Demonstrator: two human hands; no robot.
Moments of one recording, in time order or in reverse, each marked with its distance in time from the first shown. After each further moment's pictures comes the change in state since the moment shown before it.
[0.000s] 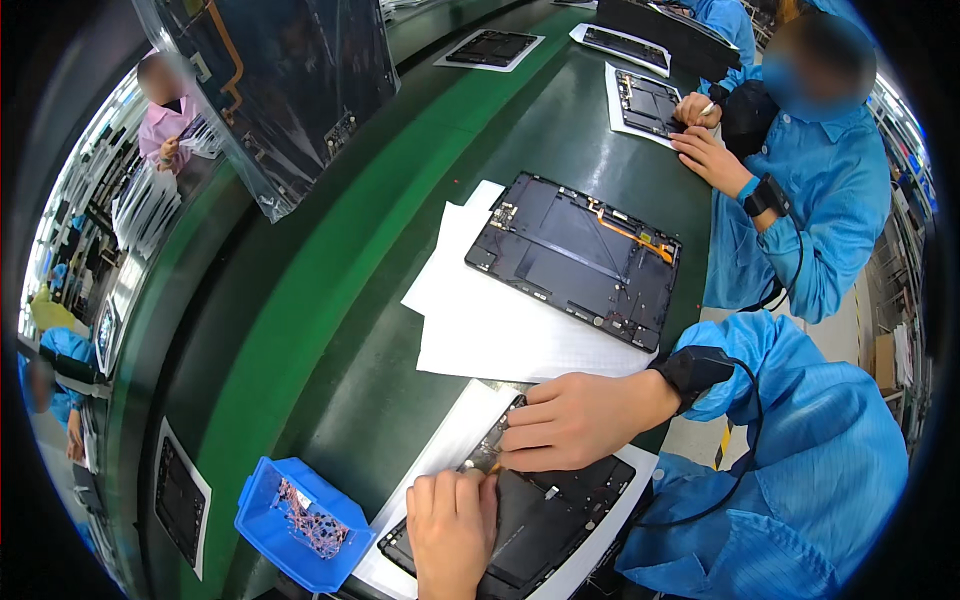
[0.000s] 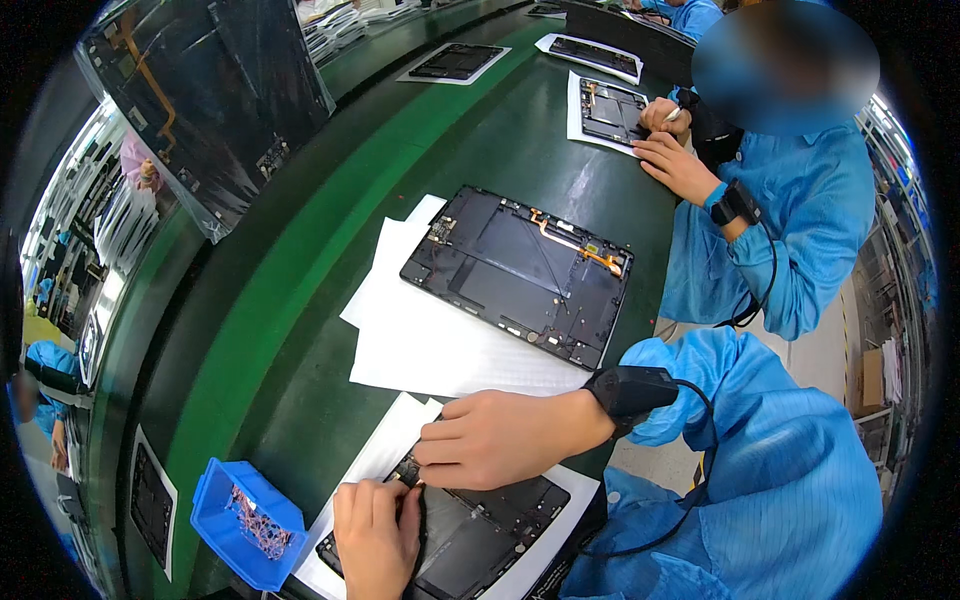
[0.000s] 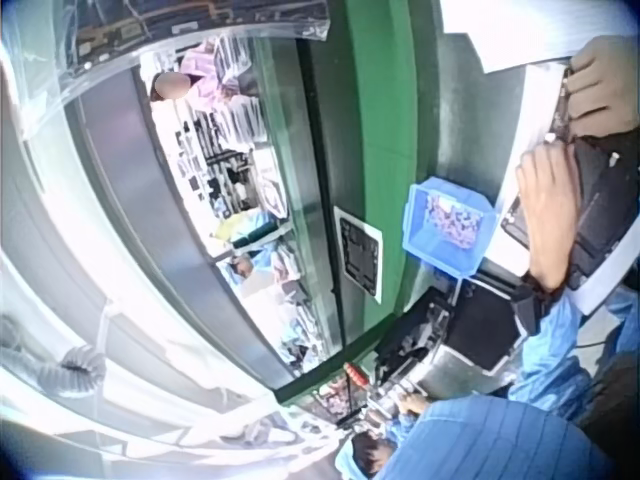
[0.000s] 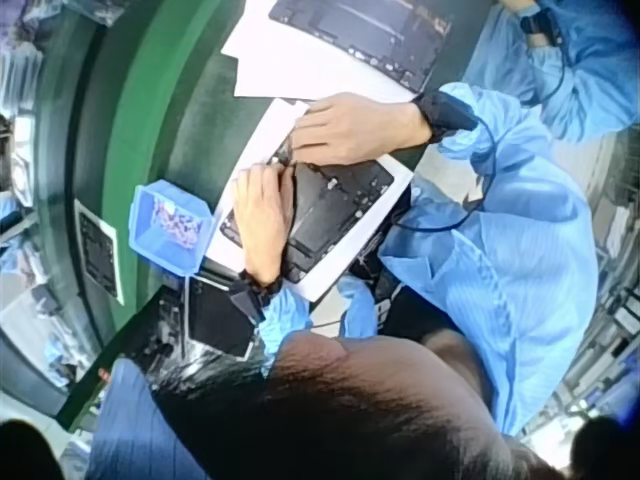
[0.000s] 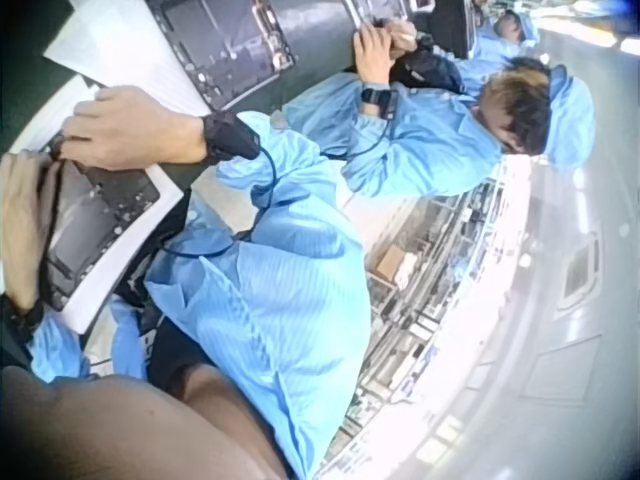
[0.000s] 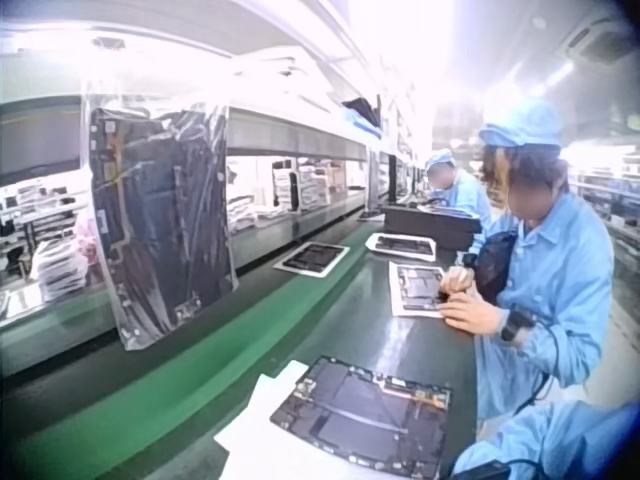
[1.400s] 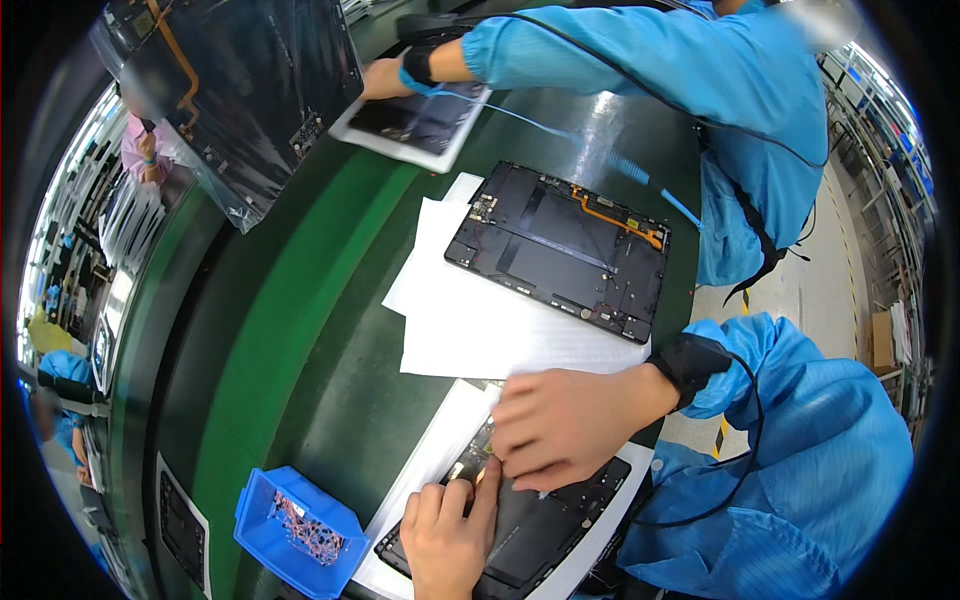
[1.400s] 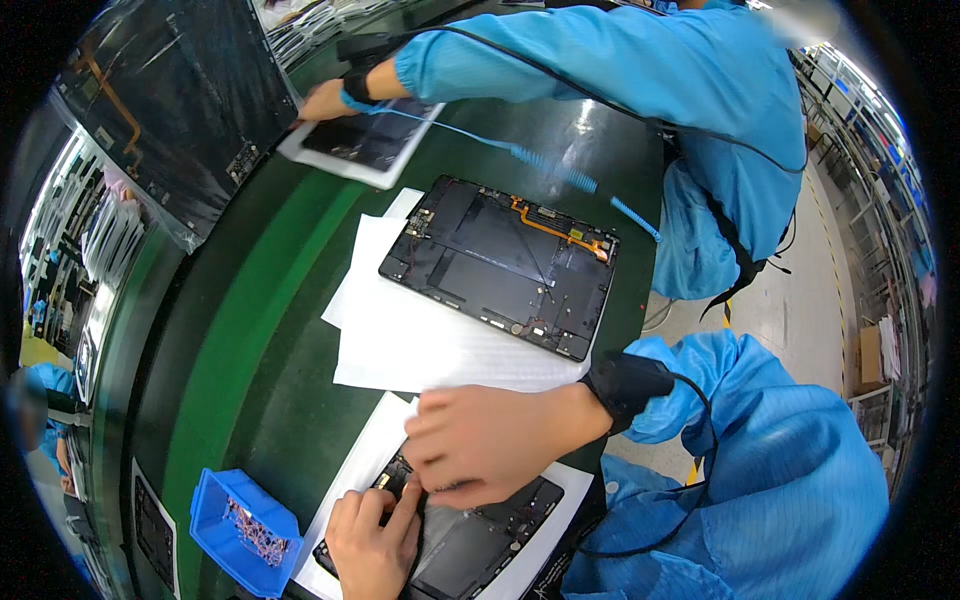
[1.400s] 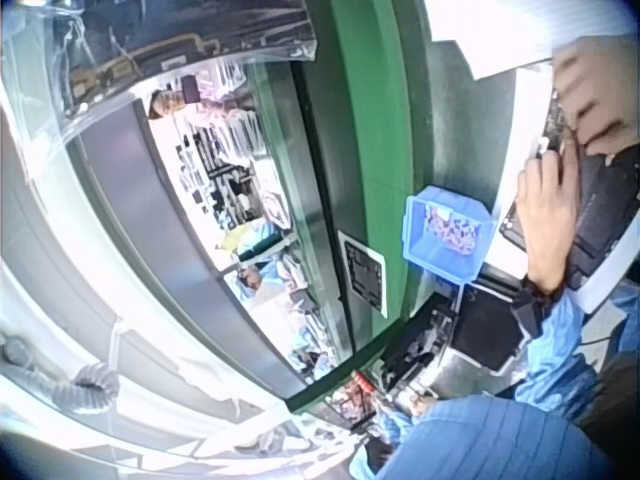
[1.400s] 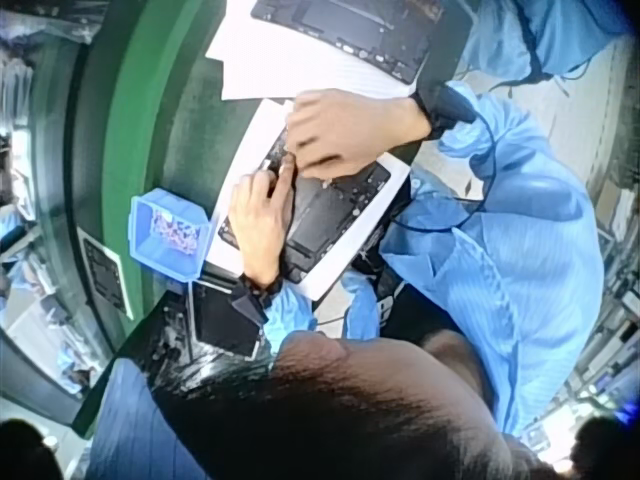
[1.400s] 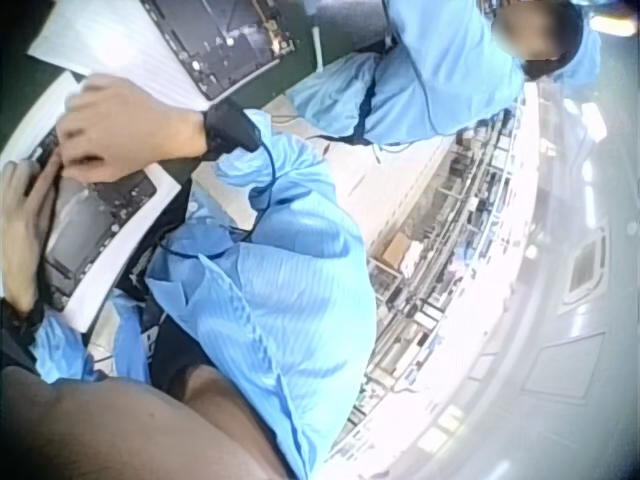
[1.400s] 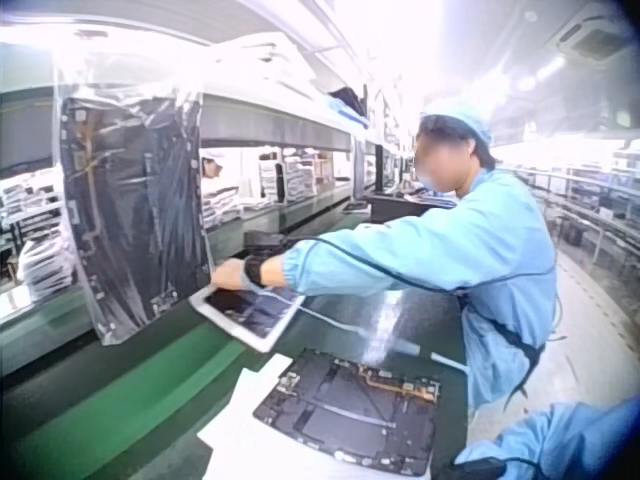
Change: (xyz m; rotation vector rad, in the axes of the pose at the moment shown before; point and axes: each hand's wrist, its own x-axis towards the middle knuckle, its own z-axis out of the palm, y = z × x) left_hand -0.003 -0.003 -0.009 0.099 -0.124 0.167; right_hand -0.007 -0.003 0.004 0.136 -0.036 0.025
